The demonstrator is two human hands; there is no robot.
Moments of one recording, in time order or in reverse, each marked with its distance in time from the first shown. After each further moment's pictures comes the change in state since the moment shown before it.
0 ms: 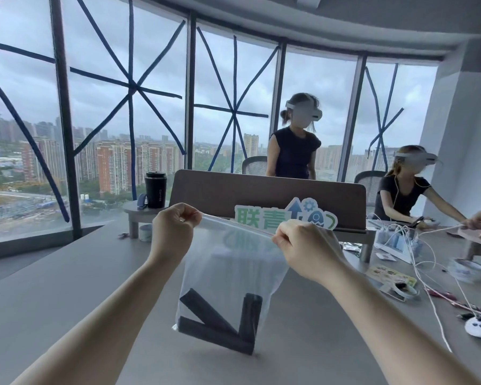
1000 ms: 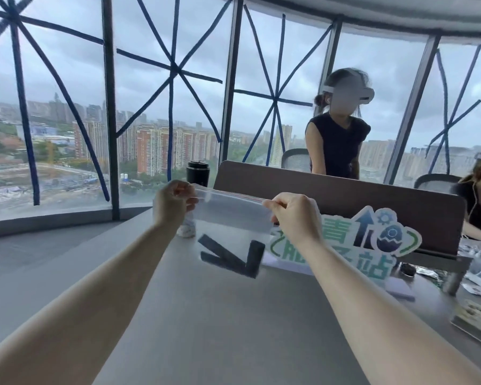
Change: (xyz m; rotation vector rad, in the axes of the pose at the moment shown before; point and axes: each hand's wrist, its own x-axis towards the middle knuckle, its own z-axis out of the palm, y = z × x) left_hand 0.160 -0.140 -0.041 -0.225 0.078 -0.225; right_hand 0.181 -0.063 0.146 0.482 0.164 0.137
